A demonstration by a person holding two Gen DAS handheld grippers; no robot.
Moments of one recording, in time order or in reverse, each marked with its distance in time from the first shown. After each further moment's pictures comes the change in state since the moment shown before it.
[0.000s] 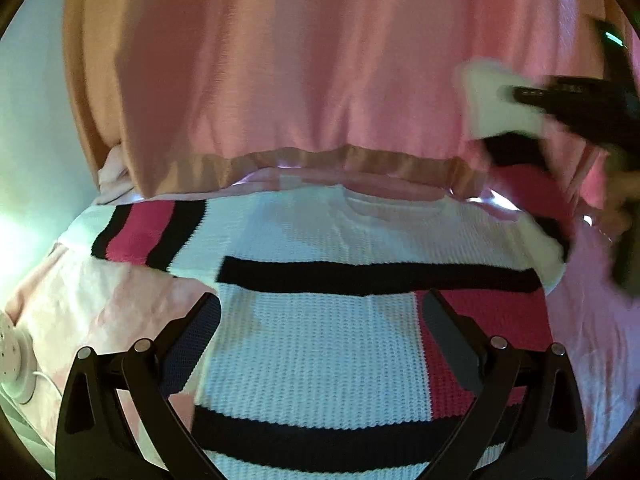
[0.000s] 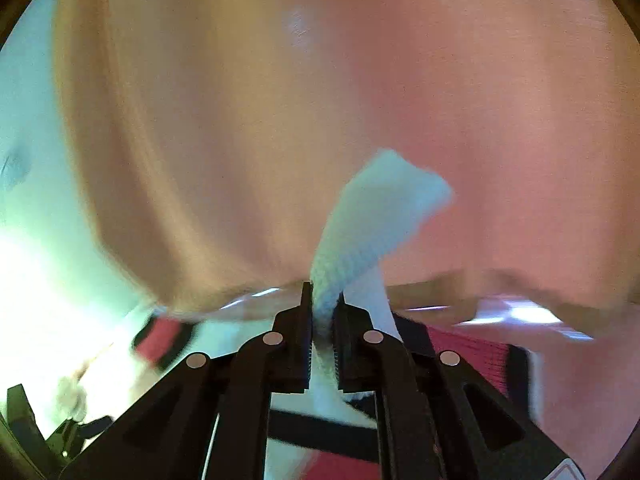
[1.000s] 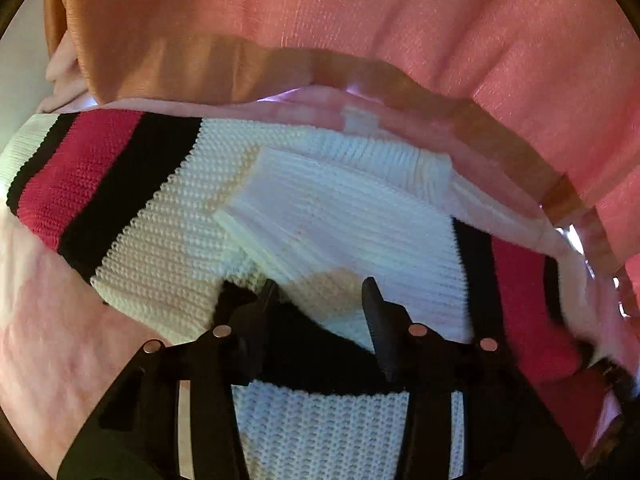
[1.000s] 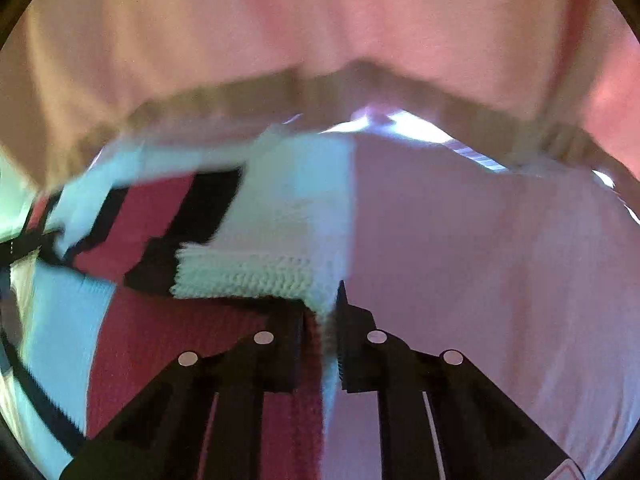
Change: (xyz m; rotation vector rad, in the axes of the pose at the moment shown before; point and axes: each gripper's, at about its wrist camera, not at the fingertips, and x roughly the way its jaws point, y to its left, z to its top) left arm 0.196 0.079 0.022 -0.221 0.254 -0.029; right arm -0.035 -0.142 -0.160 0.126 0.275 -0.450
